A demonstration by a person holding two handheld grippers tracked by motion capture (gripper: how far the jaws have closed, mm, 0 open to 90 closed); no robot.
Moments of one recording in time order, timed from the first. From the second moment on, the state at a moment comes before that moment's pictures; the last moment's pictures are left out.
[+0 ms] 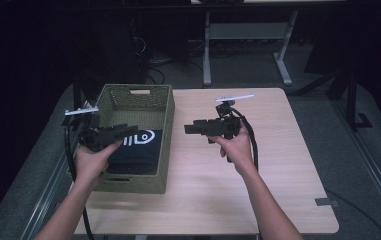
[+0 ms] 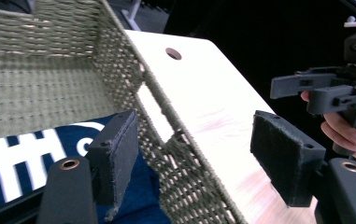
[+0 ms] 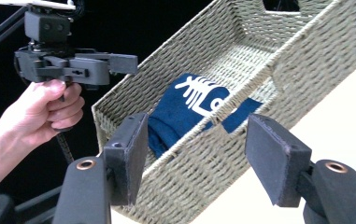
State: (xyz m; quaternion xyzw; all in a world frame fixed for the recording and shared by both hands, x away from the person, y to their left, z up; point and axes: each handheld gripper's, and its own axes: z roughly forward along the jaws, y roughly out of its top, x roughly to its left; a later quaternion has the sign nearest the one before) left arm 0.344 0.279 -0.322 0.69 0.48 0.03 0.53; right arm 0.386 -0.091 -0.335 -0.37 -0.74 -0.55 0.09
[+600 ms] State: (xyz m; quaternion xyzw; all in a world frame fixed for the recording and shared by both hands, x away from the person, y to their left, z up) left arm 0.340 0.243 -0.315 0.71 0.46 0.03 0.54; right arm 0.376 -0.137 -0.330 -0.39 -0.74 -0.54 0.06
